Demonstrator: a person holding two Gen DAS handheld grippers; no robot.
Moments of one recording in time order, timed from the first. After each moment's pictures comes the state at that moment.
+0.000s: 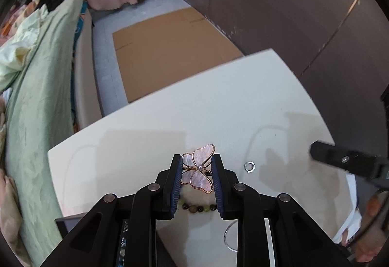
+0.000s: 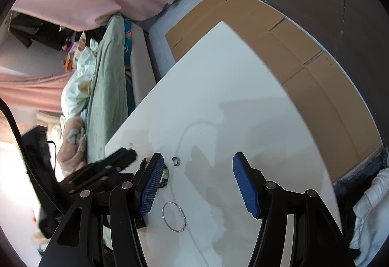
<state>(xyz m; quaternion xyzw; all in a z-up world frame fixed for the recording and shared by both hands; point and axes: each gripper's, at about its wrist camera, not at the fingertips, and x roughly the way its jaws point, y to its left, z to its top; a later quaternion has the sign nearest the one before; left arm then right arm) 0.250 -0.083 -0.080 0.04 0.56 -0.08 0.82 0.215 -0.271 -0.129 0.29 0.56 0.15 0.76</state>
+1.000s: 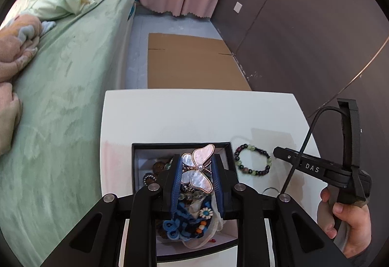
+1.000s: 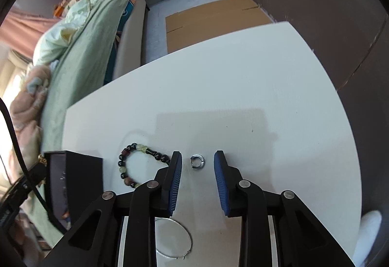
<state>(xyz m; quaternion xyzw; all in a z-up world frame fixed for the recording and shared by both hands) 0.166 0.043 -0.064 -0.14 0.49 -0.04 0.86 0.219 -0.174 -0.137 0.08 0.57 0.11 0.81</state>
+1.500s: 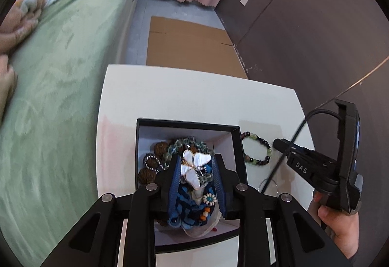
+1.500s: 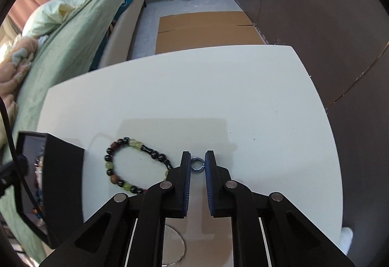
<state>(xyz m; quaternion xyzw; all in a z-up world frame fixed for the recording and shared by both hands) 0.161 0.057 -0.080 -0.19 0.52 -0.05 0.83 0.206 -0.153 -0.126 -0.02 0.54 0.08 0.84</state>
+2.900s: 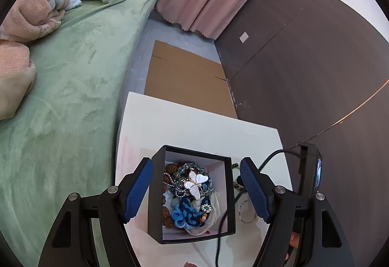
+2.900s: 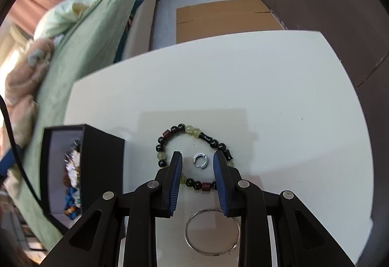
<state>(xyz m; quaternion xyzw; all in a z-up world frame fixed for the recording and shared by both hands) 0.132 0.100 -0.041 -0.27 0.43 -0.04 0.86 0.194 -0.107 -0.133 0.01 0.57 0.12 0.81</state>
